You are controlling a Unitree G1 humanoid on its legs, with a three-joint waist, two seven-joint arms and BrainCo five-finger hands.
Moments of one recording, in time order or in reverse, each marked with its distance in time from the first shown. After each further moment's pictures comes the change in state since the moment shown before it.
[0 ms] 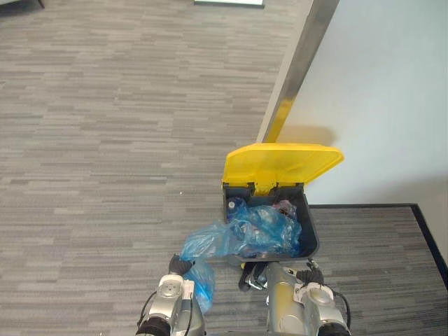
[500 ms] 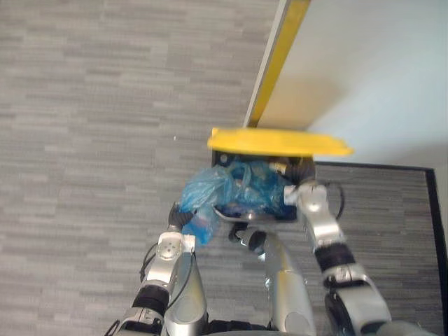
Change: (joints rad) left arm -0.094 0.039 -0.058 -0.278 -0.058 -0.047 0.030; right arm -0.567 -0.215 0.203 -0.306 0.054 -0.005 -0.051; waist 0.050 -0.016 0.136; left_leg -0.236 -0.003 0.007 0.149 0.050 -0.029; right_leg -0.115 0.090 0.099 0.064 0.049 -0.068
